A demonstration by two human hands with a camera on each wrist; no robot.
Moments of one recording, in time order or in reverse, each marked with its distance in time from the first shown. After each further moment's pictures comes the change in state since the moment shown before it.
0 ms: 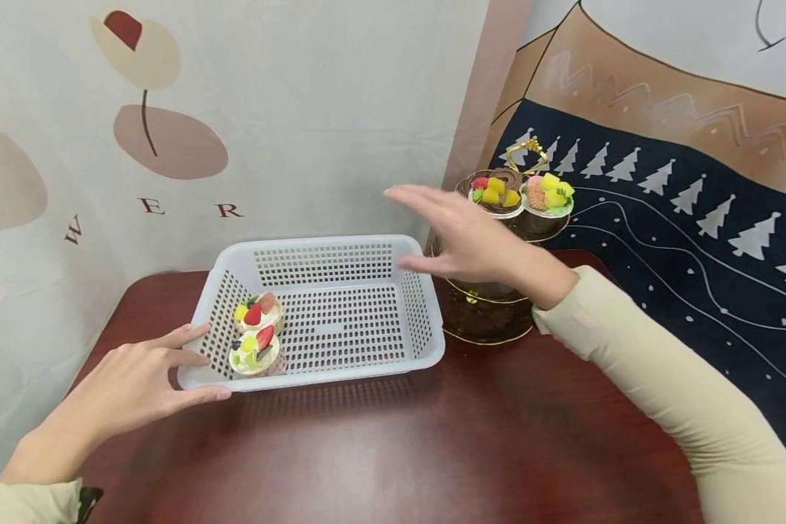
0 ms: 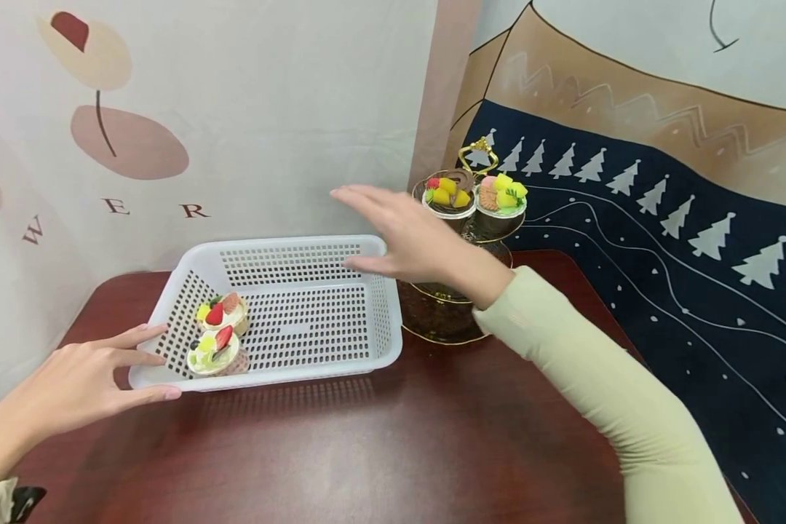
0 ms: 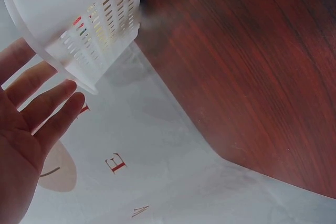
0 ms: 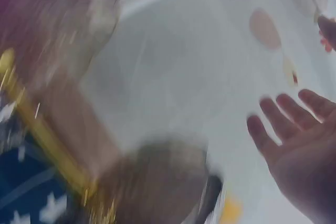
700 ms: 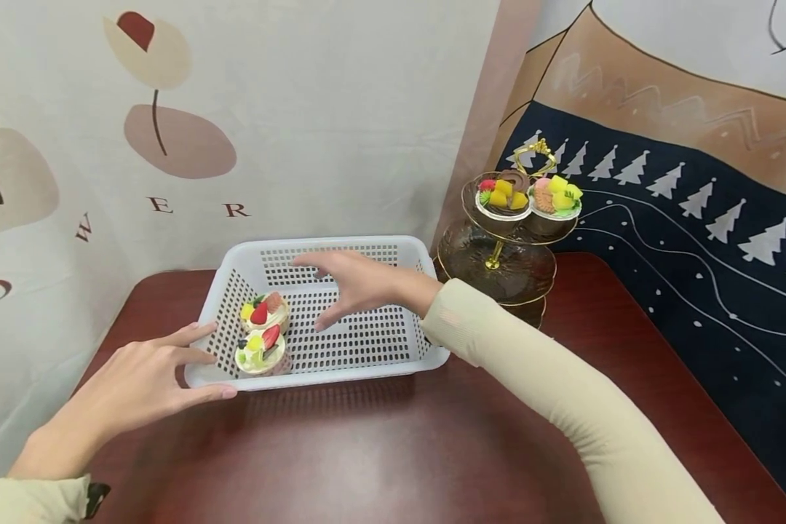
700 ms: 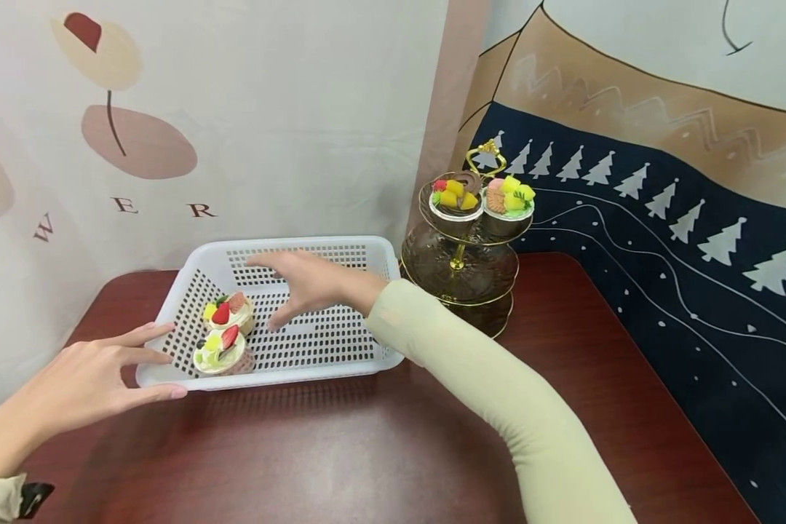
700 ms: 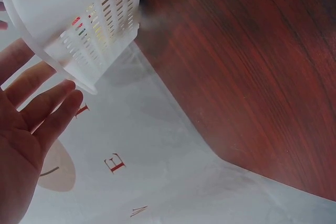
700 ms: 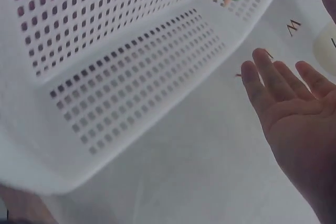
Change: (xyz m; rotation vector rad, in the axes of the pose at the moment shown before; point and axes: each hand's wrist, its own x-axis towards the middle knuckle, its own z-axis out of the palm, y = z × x) left_hand -0.001 0.001 -0.001 -0.009 -0.005 -0.011; right_hand 0.080 -0.051 0.106 0.408 -0.424 0.064
